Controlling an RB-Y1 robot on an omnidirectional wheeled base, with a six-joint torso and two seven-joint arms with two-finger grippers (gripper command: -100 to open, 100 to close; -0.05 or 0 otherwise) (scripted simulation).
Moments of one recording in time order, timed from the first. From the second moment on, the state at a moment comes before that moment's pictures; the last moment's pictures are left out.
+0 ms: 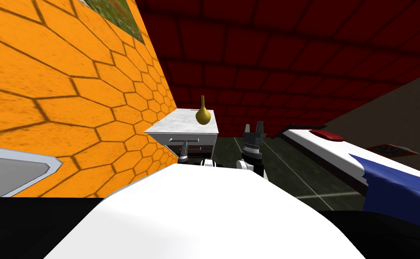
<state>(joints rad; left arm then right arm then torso) 0.13 0.02 0.08 -0.92 -0.03 -1.38 -0.15 0.50 -0.02 0.07 -2.33 0.03 -0.51 -0.06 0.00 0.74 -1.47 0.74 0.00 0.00</state>
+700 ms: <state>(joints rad) 0.05 0.05 0.05 -0.90 -0.03 -1.29 -0.12 0.50 -0.02 0.07 -2.33 0.03 -0.51 -0.06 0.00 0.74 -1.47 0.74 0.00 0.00</state>
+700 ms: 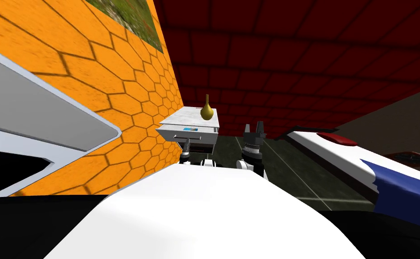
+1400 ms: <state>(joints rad) -0.07 0.07 -0.03 -0.79 -0.04 -1.29 -0.09 0.50 -0.02 0.07 -2.33 0.03 -0.51 -0.06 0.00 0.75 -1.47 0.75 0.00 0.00</state>
